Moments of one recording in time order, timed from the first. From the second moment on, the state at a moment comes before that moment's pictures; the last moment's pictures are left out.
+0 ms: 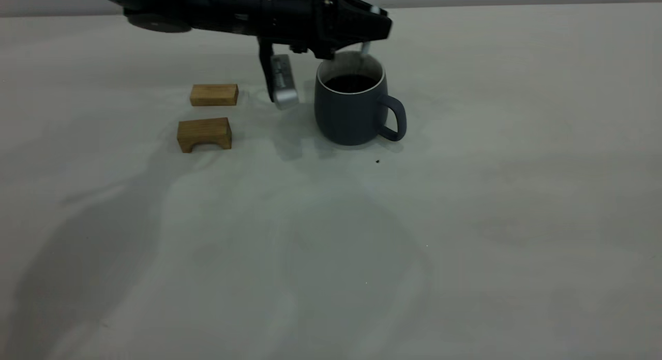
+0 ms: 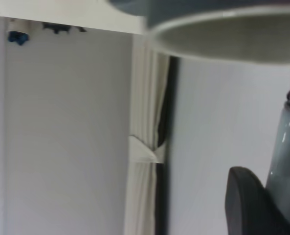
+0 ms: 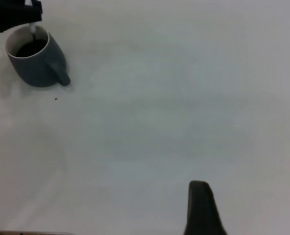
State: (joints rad) left arm -0.28 2.65 -1.75 -1.72 0.92 -0.84; right arm 0.06 0.02 -0.47 0.03 1.13 0.03
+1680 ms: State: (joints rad) left arm -0.24 2.68 -1.76 -1.65 1.06 -0.84; right arm 0.06 0.02 -0.47 0.03 1.13 0.03
